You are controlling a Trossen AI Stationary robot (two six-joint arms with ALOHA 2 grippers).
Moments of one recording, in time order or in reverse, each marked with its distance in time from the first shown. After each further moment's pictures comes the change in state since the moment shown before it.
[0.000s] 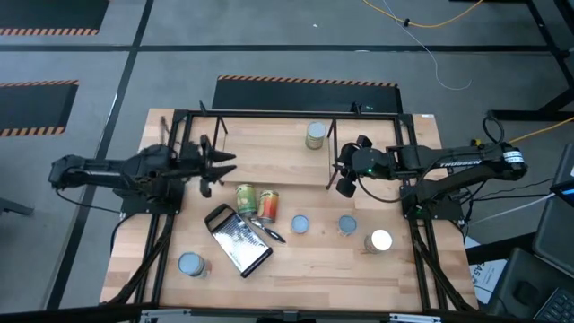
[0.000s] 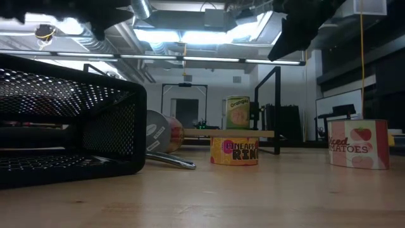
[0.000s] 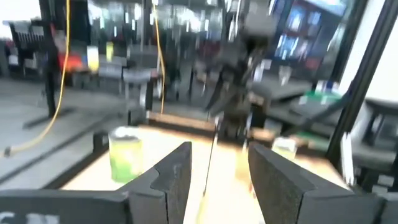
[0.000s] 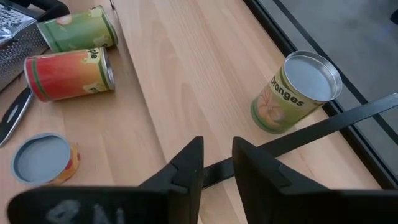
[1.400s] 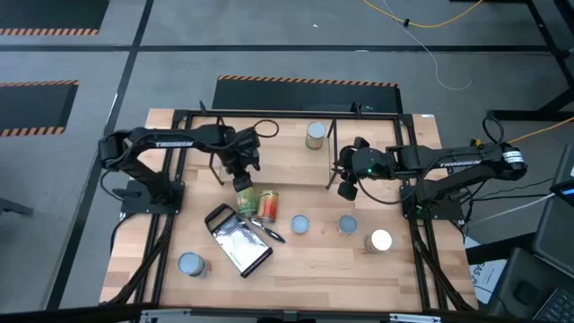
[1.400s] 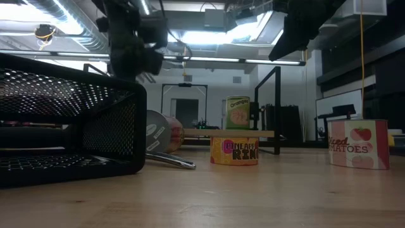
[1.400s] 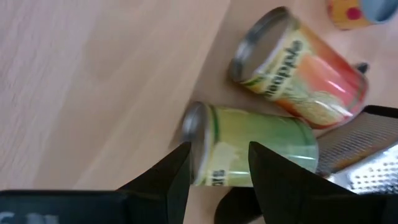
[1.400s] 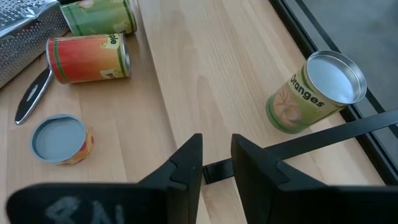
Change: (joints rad) left arm 0.310 0.955 0.614 -1.017 0.451 -0.015; right arm 0.000 0.001 0.000 -0.003 -0.071 -0.058
